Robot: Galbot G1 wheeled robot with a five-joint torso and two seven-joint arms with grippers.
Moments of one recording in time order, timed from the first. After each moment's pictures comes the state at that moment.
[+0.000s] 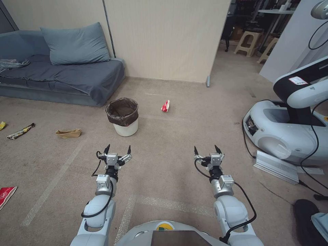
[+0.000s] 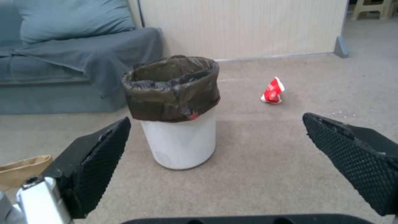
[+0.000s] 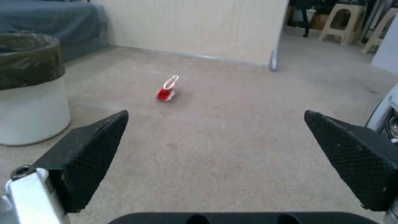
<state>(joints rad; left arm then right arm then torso) 1.55 -1.50 -0.55 -2.00 0.00 0.00 0.00 -1.55 1.50 0.55 2.00 0.00 0.00 0.00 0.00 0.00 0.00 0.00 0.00</state>
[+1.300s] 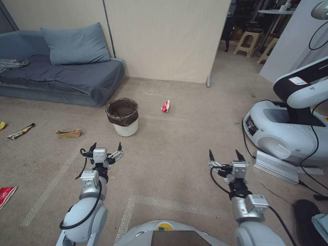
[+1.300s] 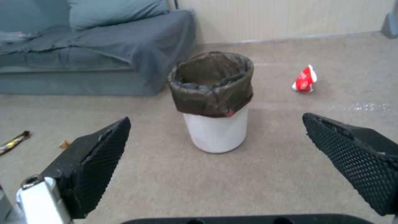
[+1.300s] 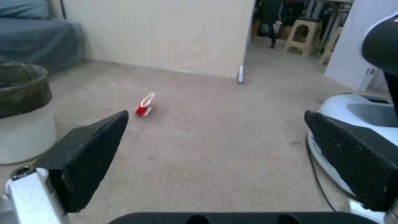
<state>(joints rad) 1.68 -1.39 -0.51 -2.41 -0.06 0.42 -0.26 -1.90 1.61 0.64 2.44 -0.04 -0.07 -0.02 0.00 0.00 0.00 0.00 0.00</state>
